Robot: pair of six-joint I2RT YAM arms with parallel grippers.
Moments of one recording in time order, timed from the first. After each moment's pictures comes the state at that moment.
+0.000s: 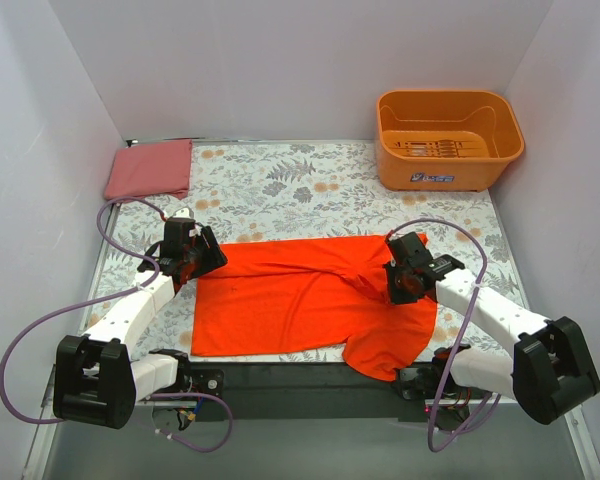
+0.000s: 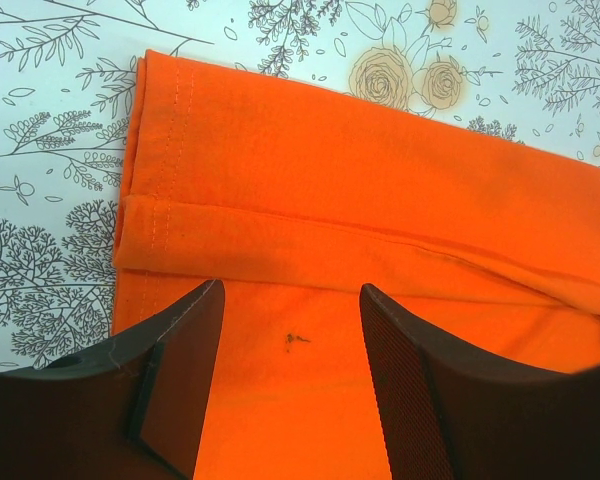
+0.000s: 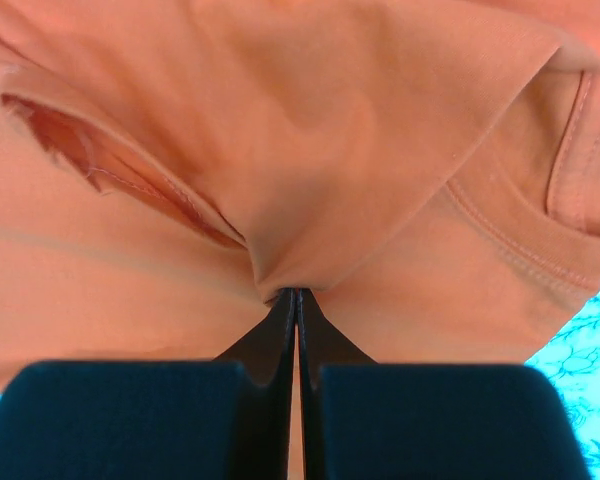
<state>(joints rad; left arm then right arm) -0.17 1.14 0.63 -0.31 0.00 -0.54 0.50 1.17 0.64 -0.64 0.06 0.33</state>
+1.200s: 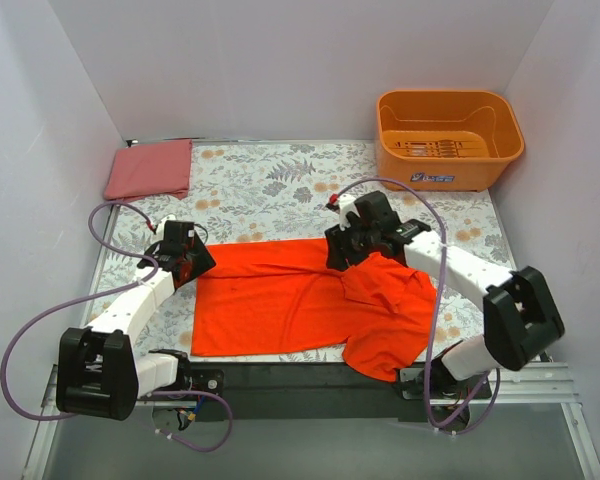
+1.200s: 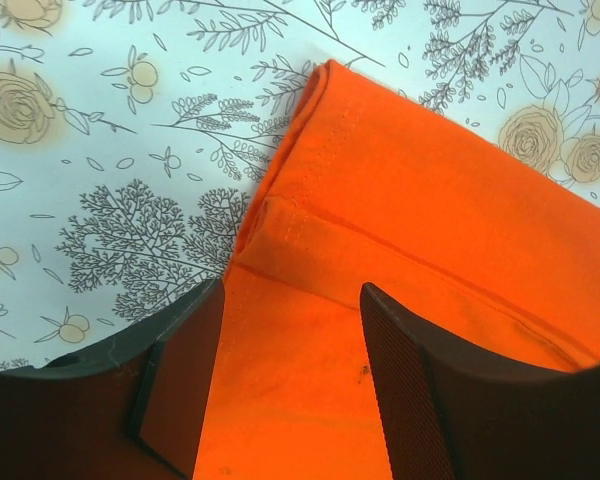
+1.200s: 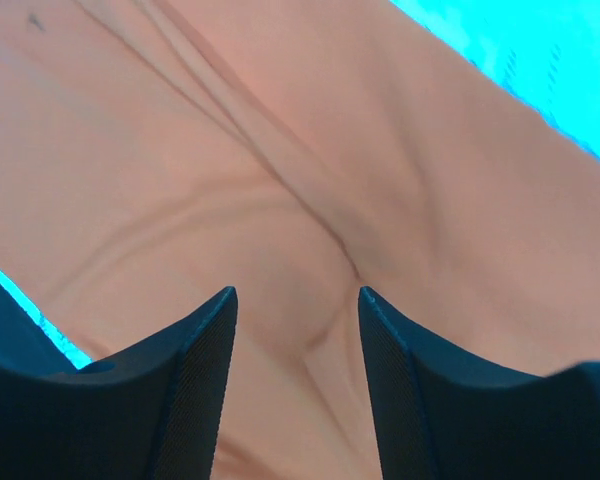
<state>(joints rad) -0.14 1.19 0.64 -0.39 -0.21 -0.63 0.60 1.42 0.95 -0.39 -0.32 0.07</state>
